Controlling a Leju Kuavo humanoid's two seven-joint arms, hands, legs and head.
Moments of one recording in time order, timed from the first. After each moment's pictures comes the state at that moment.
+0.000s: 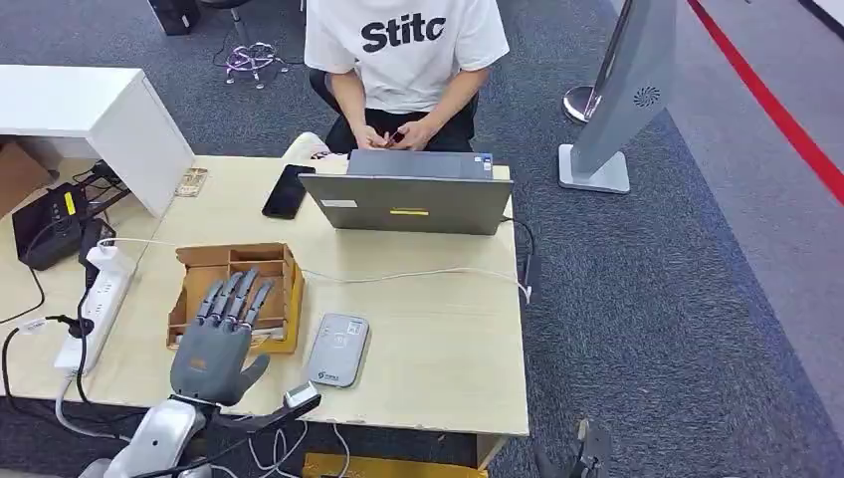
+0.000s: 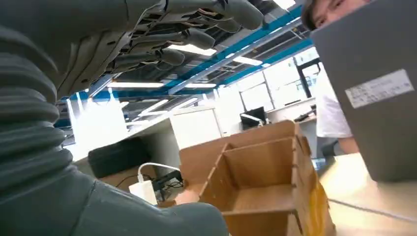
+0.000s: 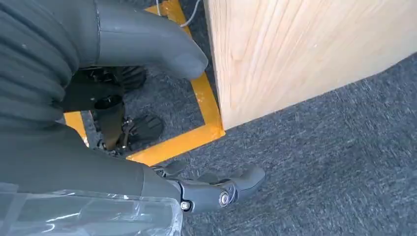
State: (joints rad) left arm 0.01 0.13 -0.29 -1.54 -1.42 0.16 -0.07; right arm -0.14 0.23 -0.44 -0.41 -0.01 -0.24 -0.40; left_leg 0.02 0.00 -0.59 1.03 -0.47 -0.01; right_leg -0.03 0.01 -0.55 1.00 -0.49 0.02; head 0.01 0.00
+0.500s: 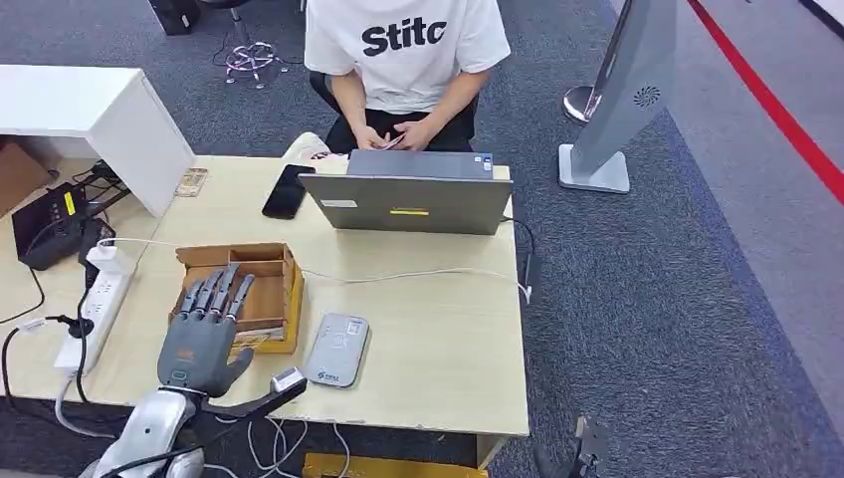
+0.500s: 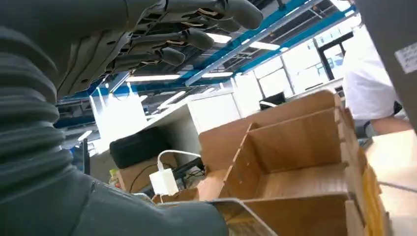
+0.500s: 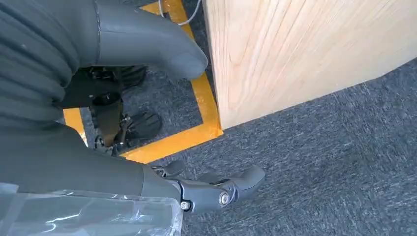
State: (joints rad) left arm -0.02 0.11 -0.20 -1.46 -1.46 0.13 -0.07; right arm -0.15 0.23 -0.44 -0.42 0.03 -0.24 -0.40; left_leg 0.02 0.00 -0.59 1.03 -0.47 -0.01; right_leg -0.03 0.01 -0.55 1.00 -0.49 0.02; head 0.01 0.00
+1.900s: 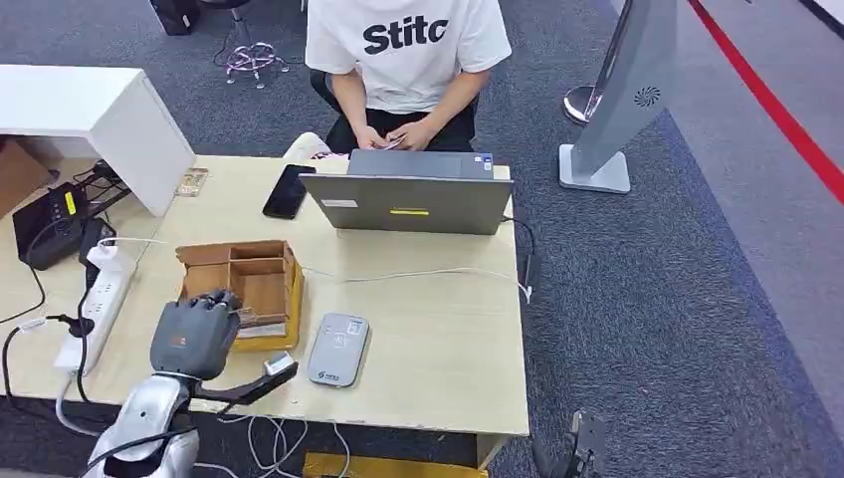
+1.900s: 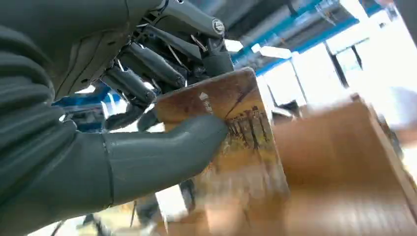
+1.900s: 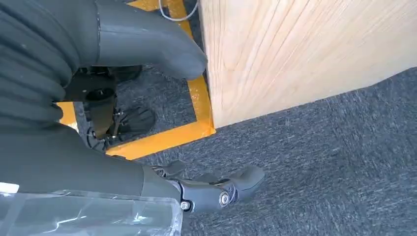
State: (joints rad) left arm -0.11 0.11 -0.16 -1.42 -1.47 0.16 -0.09; right arm -0.15 0.23 -0.44 -0.42 0.08 -0.24 -0.42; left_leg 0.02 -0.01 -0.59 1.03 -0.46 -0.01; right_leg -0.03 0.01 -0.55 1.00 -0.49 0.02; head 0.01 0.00
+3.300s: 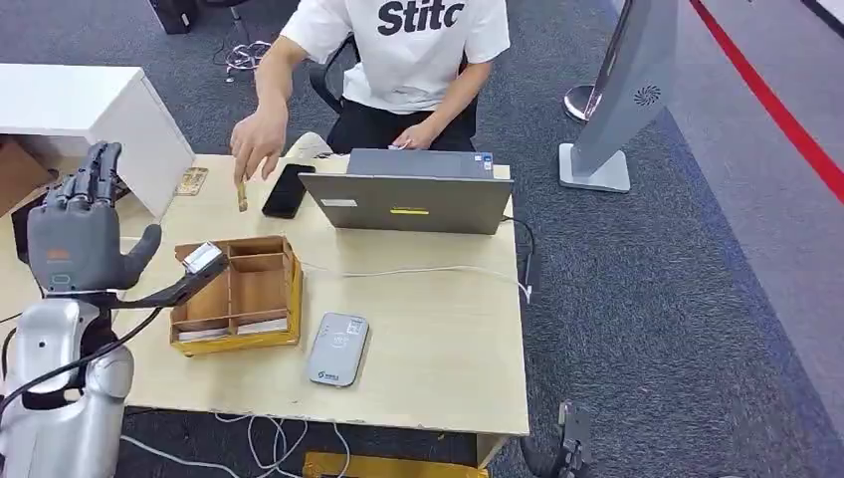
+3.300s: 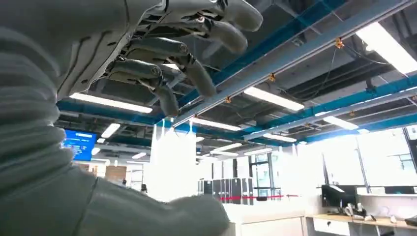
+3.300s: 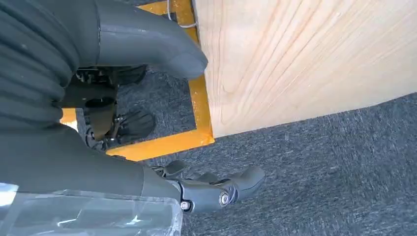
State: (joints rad) left arm -0.32 0.14 -0.02 -1.54 -1.38 0.17 -0.09; right arm -0.18 0.23 -0.39 -0.38 0.09 -0.24 -0.42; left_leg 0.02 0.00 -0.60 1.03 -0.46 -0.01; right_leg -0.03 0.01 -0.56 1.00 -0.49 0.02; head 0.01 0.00
